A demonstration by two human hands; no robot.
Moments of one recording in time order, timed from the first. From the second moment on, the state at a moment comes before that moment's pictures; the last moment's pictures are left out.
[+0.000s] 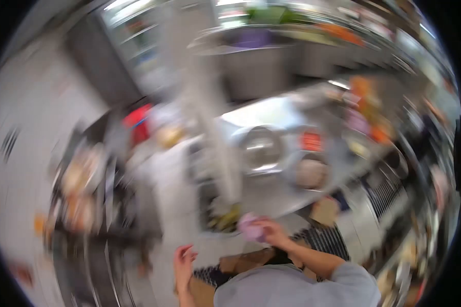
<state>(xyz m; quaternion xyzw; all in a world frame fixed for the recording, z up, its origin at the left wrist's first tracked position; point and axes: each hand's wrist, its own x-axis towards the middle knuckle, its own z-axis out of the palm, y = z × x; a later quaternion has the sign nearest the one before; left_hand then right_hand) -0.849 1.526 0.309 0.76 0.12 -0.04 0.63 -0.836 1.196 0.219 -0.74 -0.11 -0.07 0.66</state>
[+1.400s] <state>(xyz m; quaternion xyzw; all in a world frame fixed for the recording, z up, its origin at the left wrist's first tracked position) -0.977 1.910 0.261 0.05 0.83 0.46 0.29 -0.956 2.590 0.261 -0.24 -0.63 0.68 0.29</state>
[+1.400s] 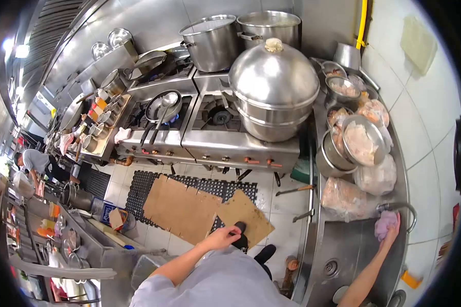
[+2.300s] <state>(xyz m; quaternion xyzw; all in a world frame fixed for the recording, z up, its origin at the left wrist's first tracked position) -1.013 2.420 0.215 0.47 0.62 0.44 0.45 -0.901 2.528 0.343 -0.29 -0.92 0.26 0.05</state>
